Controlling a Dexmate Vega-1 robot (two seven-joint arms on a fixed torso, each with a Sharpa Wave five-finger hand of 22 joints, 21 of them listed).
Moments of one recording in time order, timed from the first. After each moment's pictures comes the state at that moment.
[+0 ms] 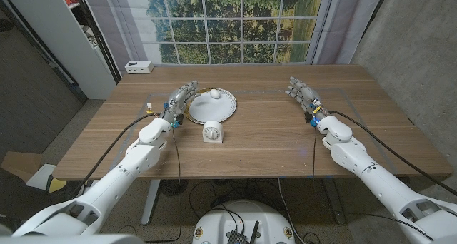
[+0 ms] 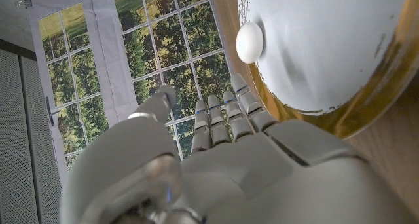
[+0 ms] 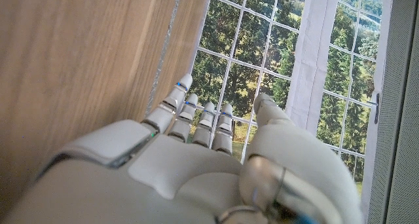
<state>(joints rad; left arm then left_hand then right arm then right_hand) 0.85 0.51 0.37 -1.30 -0.65 -0.29 -0.02 0.63 0.16 0.60 -0.11 0.20 0.30 0.06 0.21 0.19 0.26 0.01 0.24 0.33 0.27 -0.01 0.21 0.18 0.19 0.04 0.77 0.16 -0.84 -0.50 -0.37 -1.28 0.65 0.31 0.05 0.55 0.17 0.42 -0.09 0.18 0.30 -0.12 0.20 0.21 0.25 -0.08 0.20 0.22 0.22 -0.04 0.23 0.23 0.32 -0.04 0.43 0.16</state>
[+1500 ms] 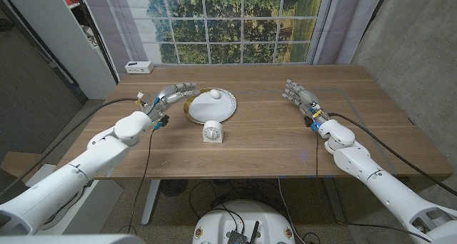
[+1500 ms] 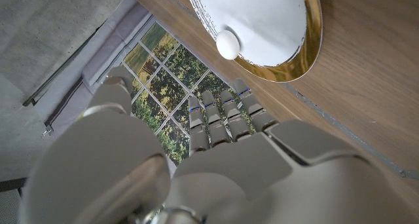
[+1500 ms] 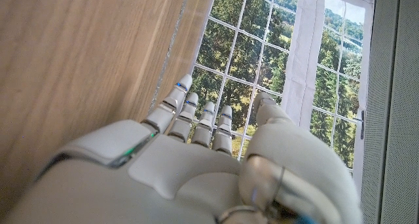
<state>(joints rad) 0.98 0.89 0.35 -1.70 -0.38 -0.12 0.07 0.63 -0.12 0.37 -0.15 0.26 0.38 -0.06 0.22 0.21 0.32 -0.08 0.29 0.37 0.27 -0.04 0.23 0.19 0.15 0.05 0.61 0.17 -0.89 -0.54 -0.38 -1.36 0.64 0.31 0.07 0.56 0.16 0.41 -0.10 0.18 0.28 -0.12 0.20 0.21 0.26 -0.07 0.20 0.22 0.23 -0.04 0.24 0.22 0.33 -0.04 0.41 0.17</state>
